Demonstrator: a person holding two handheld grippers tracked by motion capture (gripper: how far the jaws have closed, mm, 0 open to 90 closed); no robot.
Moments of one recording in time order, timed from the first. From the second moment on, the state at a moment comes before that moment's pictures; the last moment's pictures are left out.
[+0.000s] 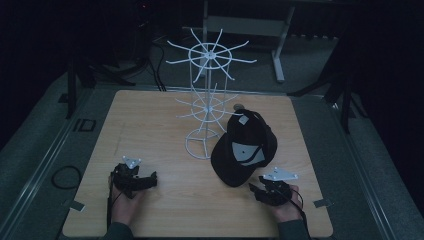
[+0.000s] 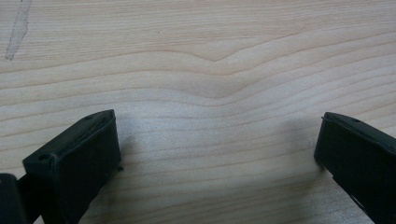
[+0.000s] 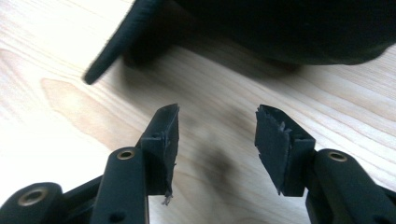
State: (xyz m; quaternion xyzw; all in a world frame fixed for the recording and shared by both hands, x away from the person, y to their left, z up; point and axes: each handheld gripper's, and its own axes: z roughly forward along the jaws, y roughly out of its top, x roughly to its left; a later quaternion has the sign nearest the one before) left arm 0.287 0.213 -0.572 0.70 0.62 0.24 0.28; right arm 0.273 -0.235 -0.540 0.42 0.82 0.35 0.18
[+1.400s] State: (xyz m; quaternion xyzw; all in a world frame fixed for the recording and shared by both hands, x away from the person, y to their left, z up) left arm 0.287 0.211 -0.573 0.70 0.61 0.24 0.28; right arm 0.293 -0.177 -0.546 0.42 0.79 0.42 0.11
